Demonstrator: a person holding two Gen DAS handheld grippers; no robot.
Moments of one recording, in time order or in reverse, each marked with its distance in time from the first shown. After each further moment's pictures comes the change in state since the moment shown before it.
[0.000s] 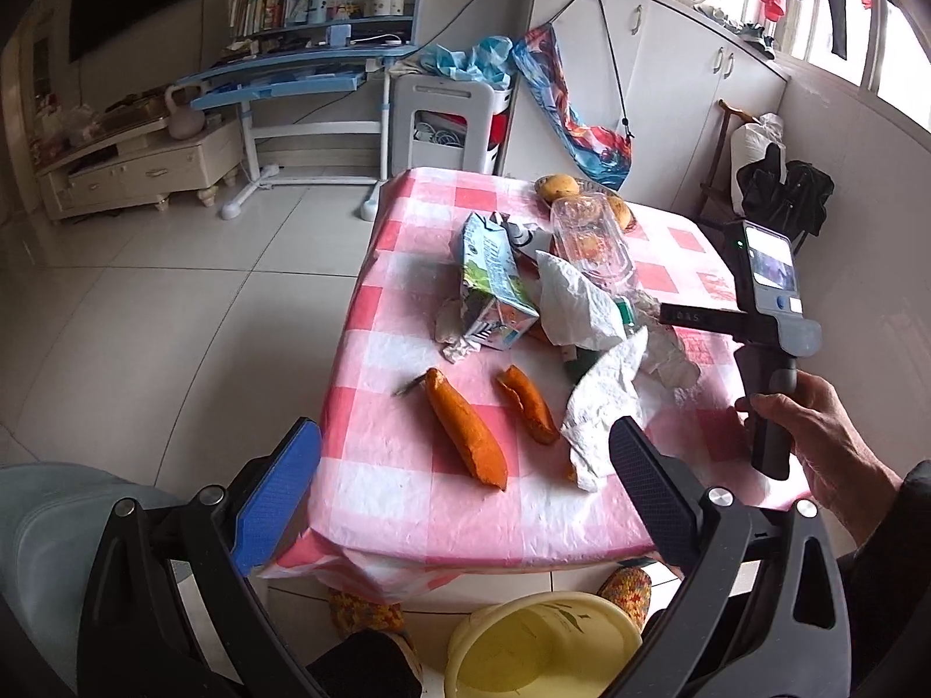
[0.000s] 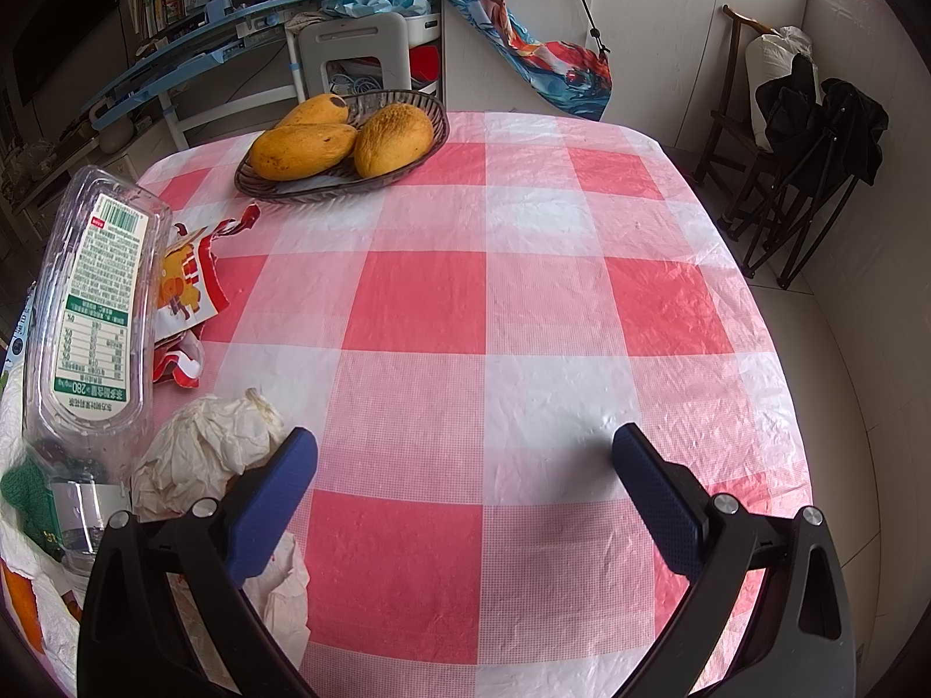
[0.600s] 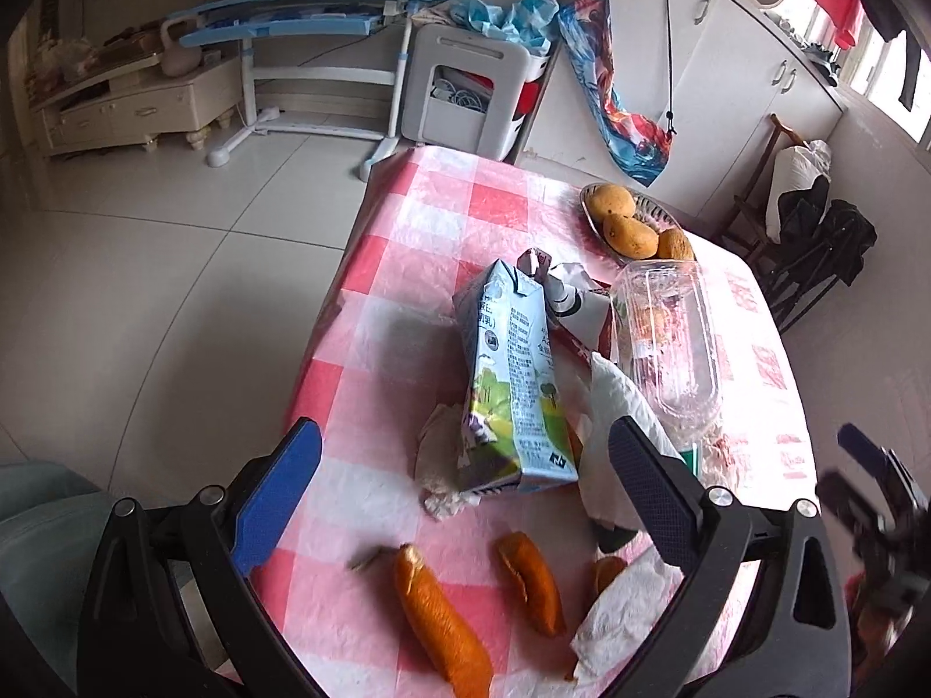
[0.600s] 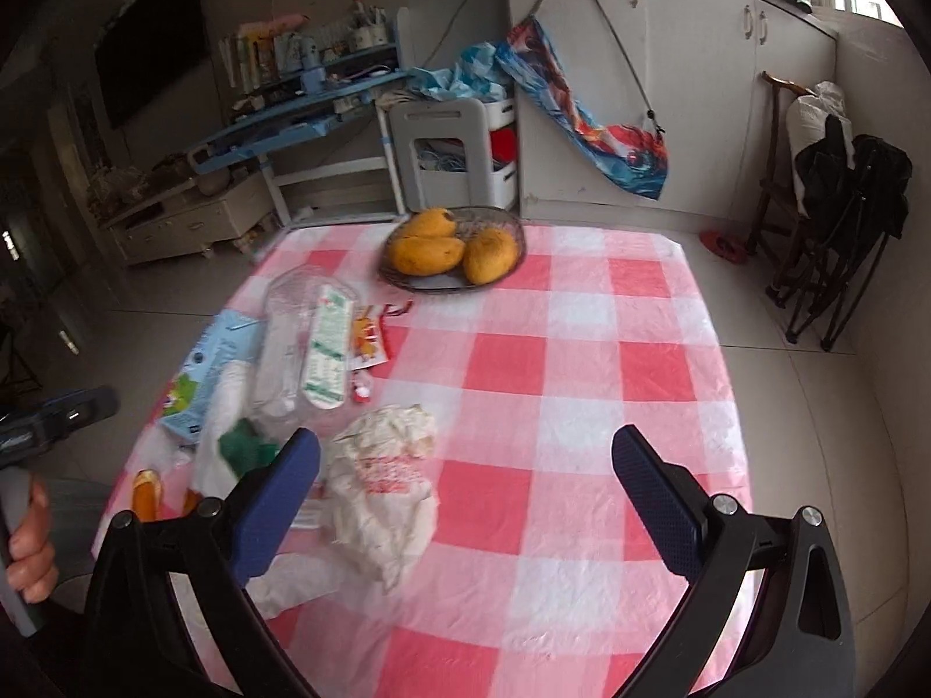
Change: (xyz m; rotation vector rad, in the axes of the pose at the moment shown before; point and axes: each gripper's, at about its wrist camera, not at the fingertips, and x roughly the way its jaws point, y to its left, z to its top) left arm 0.134 0.001 0.096 -0.122 0.135 -0.024; right arm -0.121 0.012 -0.022 -0.116 -0.185 0.304
